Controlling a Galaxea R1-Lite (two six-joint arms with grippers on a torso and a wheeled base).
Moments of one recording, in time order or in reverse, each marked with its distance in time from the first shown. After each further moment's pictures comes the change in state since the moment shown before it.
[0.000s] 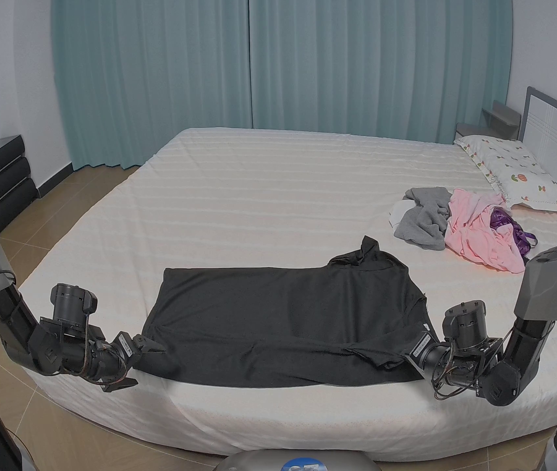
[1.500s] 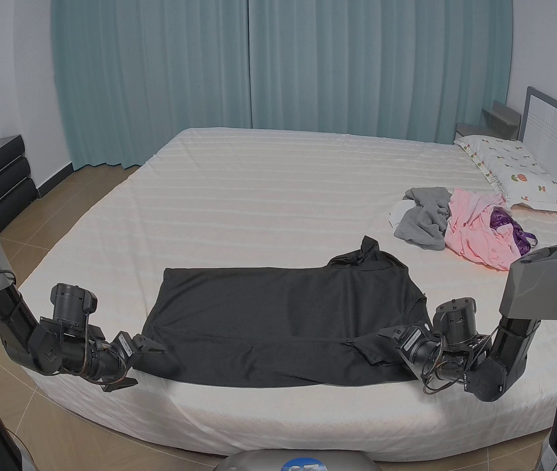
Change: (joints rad) left arm -0.001 0.001 -0.002 0.000 0.000 0.000; right arm -0.008 0.082 -0.083 -0.033 0.053 0.027
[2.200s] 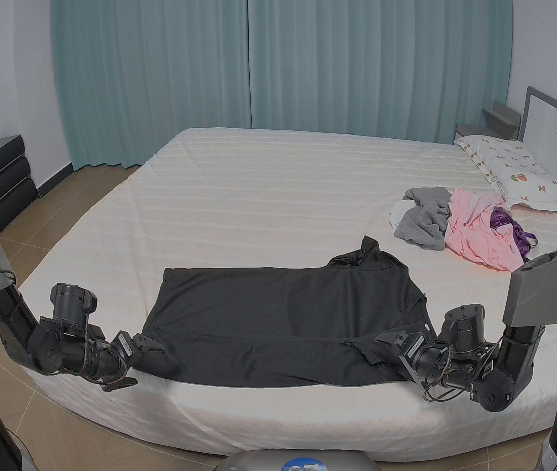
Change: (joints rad) left arm 0.001 0.000 -0.001 0.000 0.000 0.000; right arm 0.008 -0.010 0.103 -0.142 0.088 0.026
